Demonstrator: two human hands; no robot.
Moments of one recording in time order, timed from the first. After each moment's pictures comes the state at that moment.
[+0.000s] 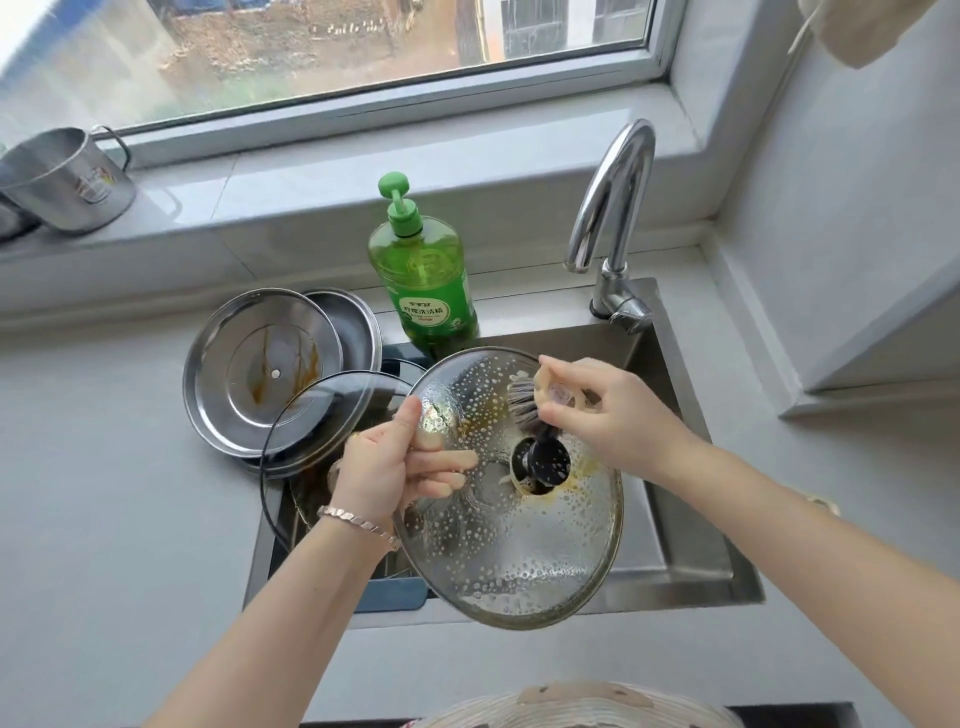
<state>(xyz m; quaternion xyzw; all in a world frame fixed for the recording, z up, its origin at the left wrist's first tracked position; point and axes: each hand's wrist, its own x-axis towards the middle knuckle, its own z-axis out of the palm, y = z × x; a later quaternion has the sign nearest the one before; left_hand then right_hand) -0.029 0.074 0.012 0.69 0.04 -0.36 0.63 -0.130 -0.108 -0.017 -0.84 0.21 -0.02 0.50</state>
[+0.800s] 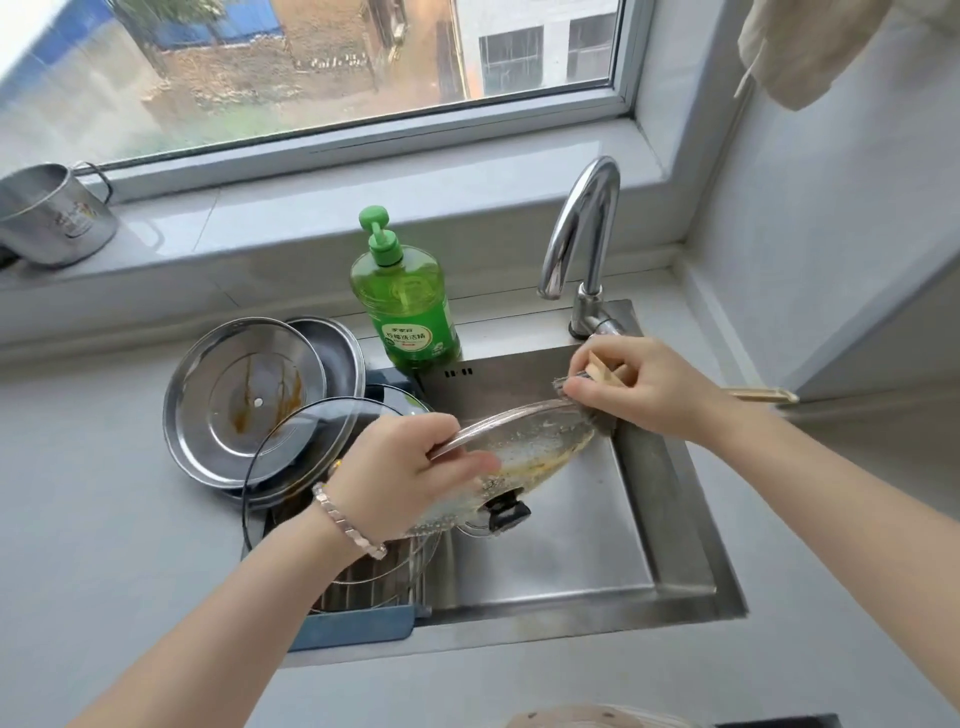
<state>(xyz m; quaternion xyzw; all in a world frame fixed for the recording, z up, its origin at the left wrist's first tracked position) -0.014 0.064 0.023 0.79 -0.51 -0.13 0.30 -0.142 -0.153 0.019 -0.85 0.16 -0.08 0.49</state>
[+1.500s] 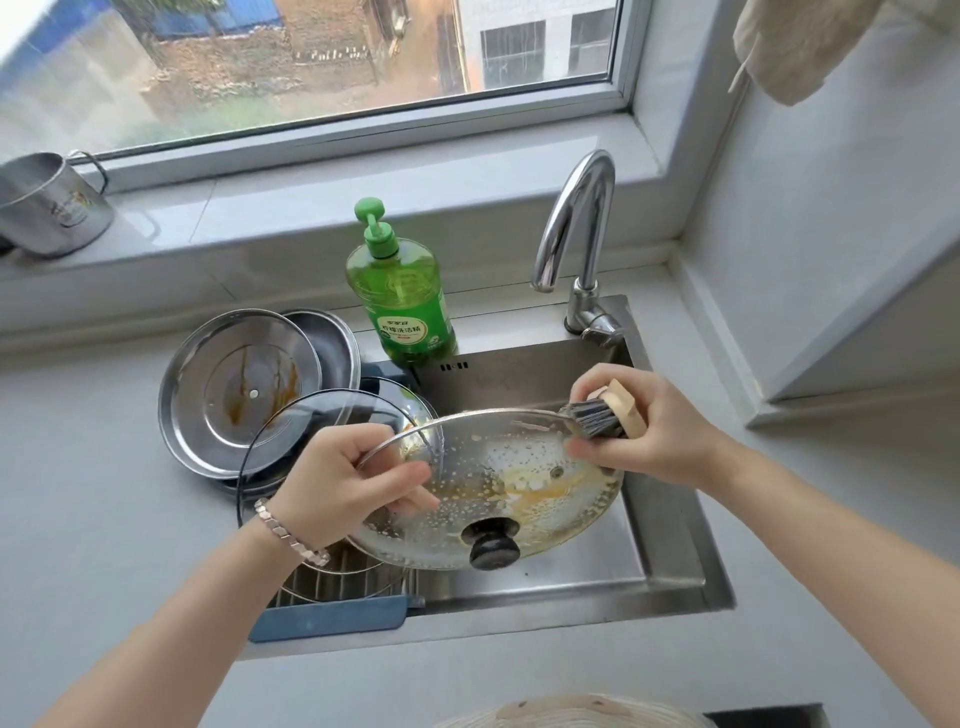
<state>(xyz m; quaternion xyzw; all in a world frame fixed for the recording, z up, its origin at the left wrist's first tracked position) -0.008 0.097 0.020 0.74 -0.40 -0.30 0.46 -0.170 -0.135 0.011 -0.75 0.07 -0.08 0.65</state>
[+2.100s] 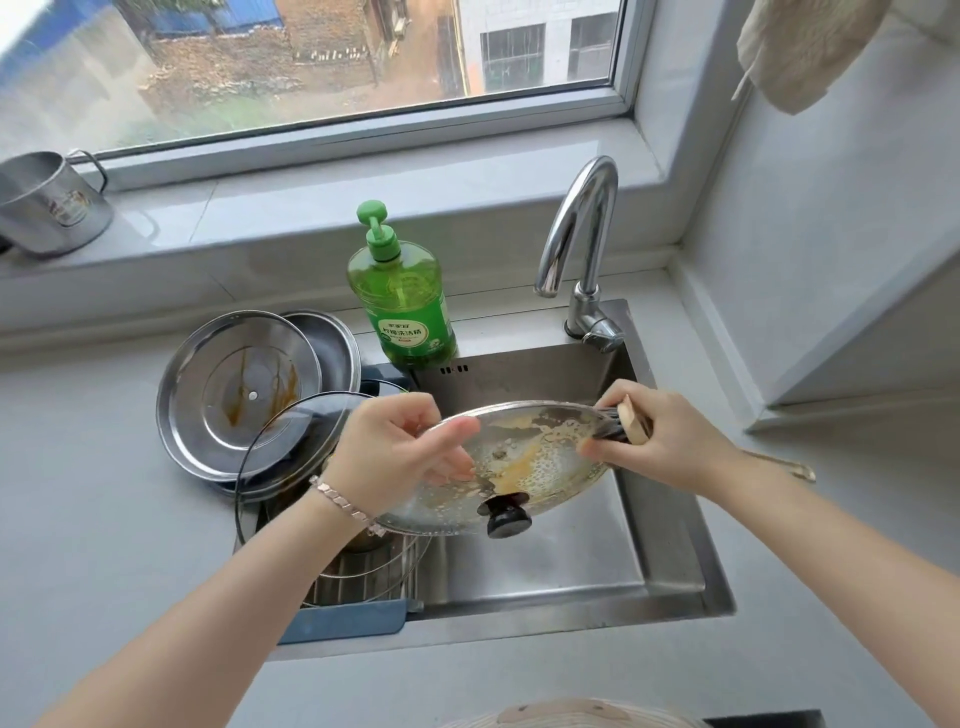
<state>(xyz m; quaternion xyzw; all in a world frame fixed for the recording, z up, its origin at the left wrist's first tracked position) -0.019 0.056 0.024 0.77 -0.36 -0.23 0.47 -0.175 -0.148 -0.009 -0.86 0.21 -0.07 0.46</state>
